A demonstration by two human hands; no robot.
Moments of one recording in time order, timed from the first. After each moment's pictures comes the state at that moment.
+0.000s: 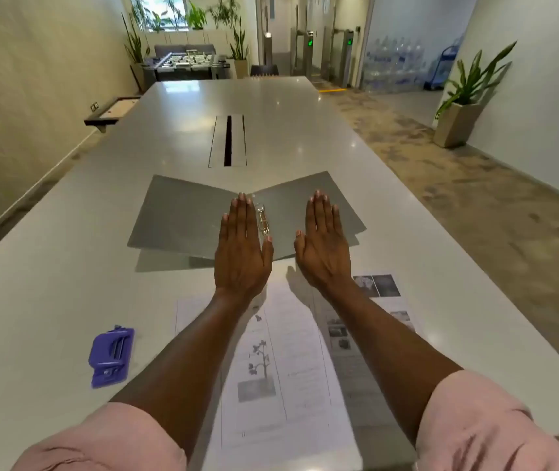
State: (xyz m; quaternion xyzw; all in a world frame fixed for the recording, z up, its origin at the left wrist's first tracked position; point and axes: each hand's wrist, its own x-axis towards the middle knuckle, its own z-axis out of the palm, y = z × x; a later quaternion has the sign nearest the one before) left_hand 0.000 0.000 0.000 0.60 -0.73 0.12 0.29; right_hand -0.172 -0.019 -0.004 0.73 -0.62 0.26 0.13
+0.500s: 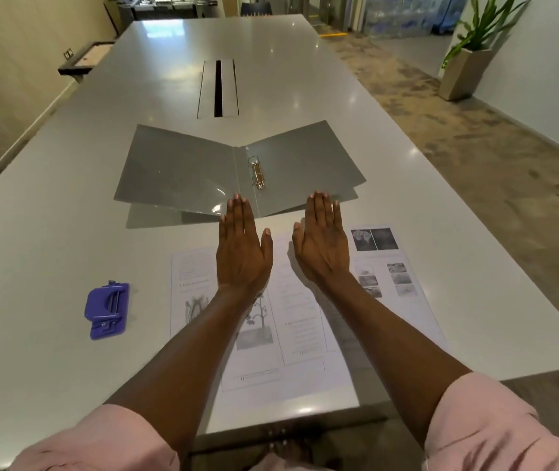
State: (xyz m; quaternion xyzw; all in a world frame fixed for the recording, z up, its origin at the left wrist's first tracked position) left_hand -0.009 0.045 -0.062 0.66 -0.70 0.00 0.26; right_hand -0.169 0.030 -0.058 0.71 -0.67 0.19 0.03
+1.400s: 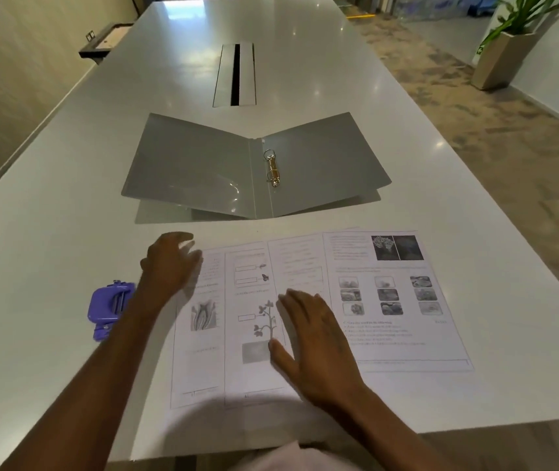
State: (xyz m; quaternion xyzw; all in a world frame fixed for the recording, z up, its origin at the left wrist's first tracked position) left_hand 0.128 0.048 -0.027 0.77 -0.57 -0.19 0.22; right_hand -0.143 0.182 -0.058 0.78 -0.57 0.19 -0.19
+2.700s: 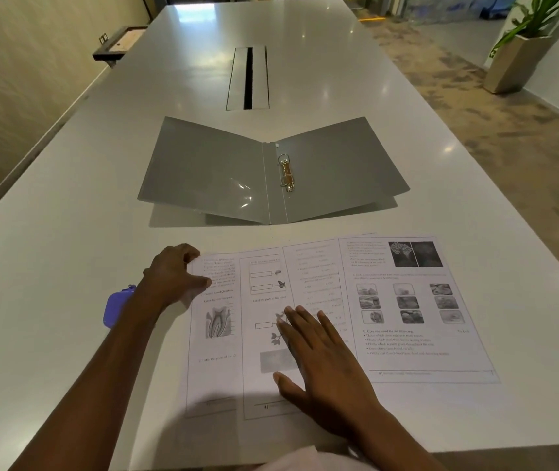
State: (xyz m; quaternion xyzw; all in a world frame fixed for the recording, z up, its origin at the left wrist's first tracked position) left_hand 0.160 0.049 -0.027 0.76 -0.58 -0.26 0.15; right_hand -0.138 0.184 -0.073 0.85 -0.50 0.10 -0.15
